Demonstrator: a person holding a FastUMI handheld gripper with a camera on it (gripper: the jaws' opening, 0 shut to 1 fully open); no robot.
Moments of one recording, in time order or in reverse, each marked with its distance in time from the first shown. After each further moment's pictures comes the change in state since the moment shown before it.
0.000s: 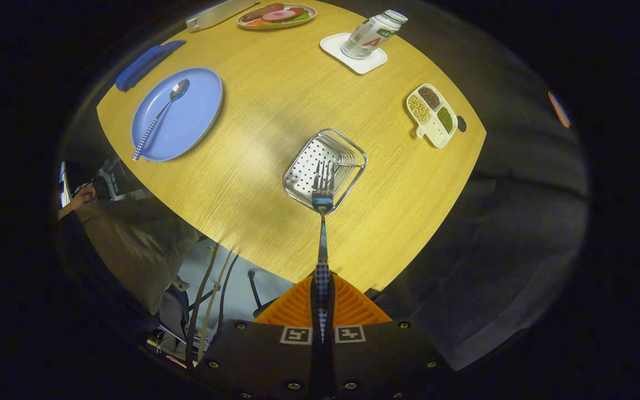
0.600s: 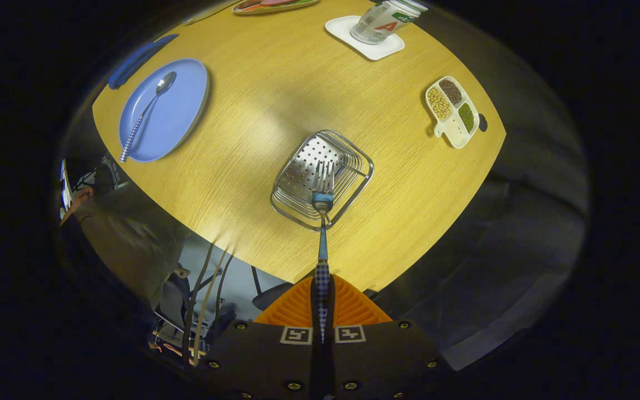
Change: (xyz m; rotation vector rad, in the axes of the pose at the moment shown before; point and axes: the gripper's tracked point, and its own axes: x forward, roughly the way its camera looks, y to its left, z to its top) arm 0.019 -0.012 0.026 -0.048 0.124 0.019
